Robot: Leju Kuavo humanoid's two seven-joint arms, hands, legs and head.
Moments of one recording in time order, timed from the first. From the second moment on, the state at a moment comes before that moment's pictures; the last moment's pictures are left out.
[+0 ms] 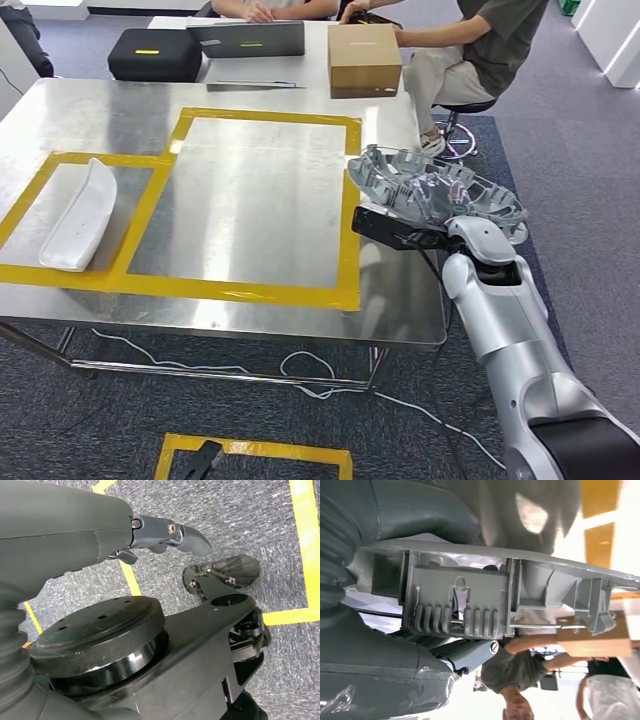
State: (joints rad) left arm -0.08 -0.23 1.20 -0.27 -1.34 -0.08 -0.04; right arm -0.86 0.17 0.20 -0.77 1.33 0.10 -0.05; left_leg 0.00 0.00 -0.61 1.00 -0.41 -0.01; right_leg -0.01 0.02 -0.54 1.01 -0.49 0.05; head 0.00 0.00
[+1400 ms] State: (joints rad) left arm -0.08 -0.22 1.20 -0.27 -1.33 -0.10 -0.03; right arm -1.03 0.34 0.47 -0.61 1.14 0.09 -0.03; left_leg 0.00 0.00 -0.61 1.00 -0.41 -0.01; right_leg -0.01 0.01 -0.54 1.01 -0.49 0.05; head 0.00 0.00
